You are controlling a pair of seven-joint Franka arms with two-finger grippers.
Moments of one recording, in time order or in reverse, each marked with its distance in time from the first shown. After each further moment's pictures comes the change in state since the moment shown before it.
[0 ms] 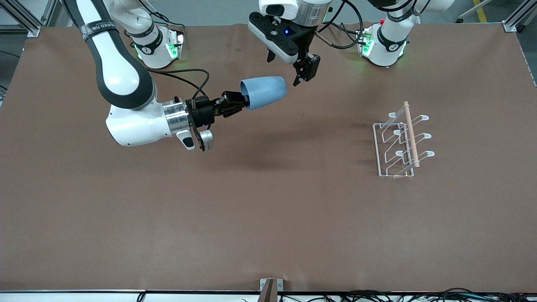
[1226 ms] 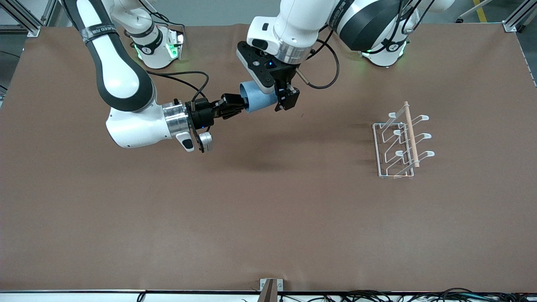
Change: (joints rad) left arm -0.011 0.140 -0.003 0.001 -0.006 0.137 0.186; right arm 0.000 0.009 -0.005 0.000 0.001 -0.004 -0.003
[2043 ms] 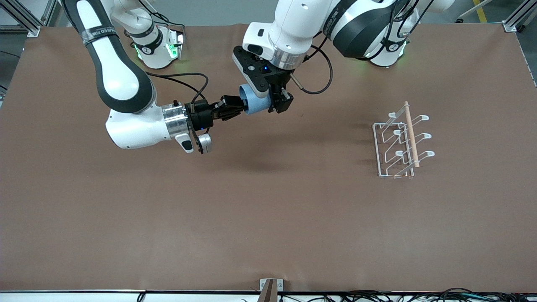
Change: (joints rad) left arm -0.004 0.018 0.002 0.001 0.024 0.026 0.012; right arm 0.000 0.005 -0.004 0.003 0.002 0.000 -0.001
